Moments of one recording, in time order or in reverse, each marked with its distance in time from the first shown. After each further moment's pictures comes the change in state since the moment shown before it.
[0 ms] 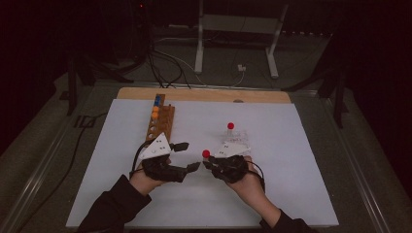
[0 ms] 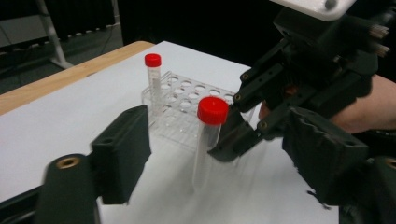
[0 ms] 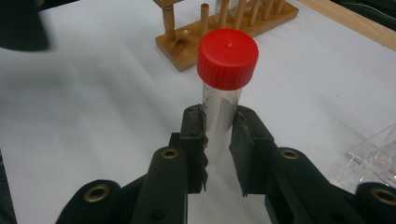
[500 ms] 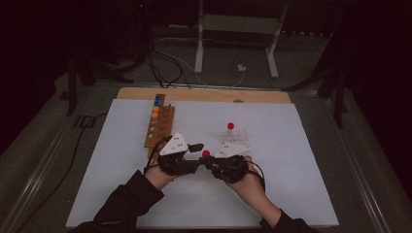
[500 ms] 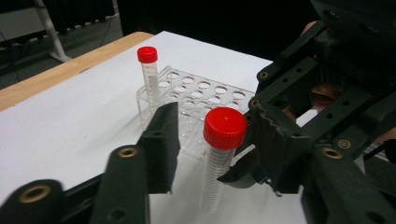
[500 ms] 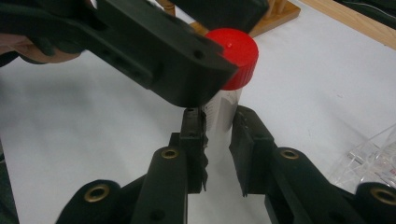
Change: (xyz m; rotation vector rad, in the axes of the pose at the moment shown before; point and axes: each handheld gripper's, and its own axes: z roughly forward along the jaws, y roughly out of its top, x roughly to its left) left arm 0.001 0.001 0.037 0.049 0.014 0.030; right arm 0.000 0.000 0.000 0.003 0.006 -0.001
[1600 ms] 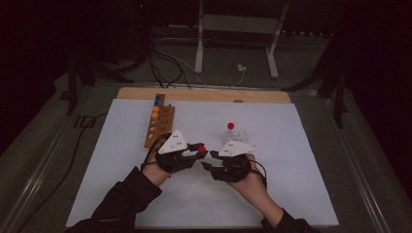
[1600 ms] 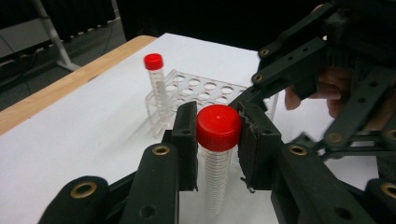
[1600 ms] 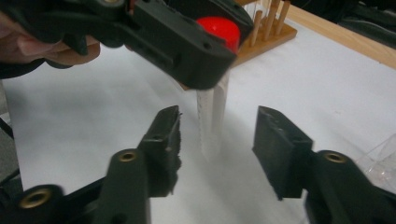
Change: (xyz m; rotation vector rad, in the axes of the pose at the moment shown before) left arm 0.006 0.008 -0.009 0.013 0.025 0.068; right arm -0.003 0.002 -0.009 -0.079 0.023 0.020
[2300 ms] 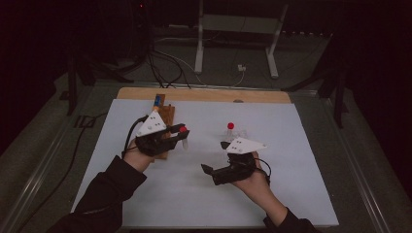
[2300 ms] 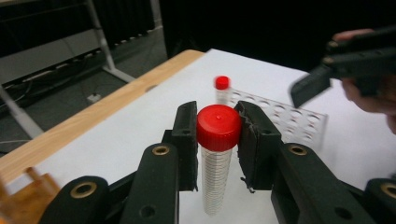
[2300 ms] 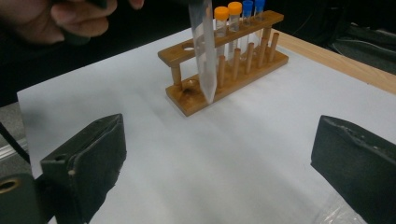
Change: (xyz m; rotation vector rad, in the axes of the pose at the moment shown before) left arm 0.041 0.018 -0.042 -0.039 0.145 -0.036; right arm -0.003 0.007 -0.016 -0.107 0.009 0.045
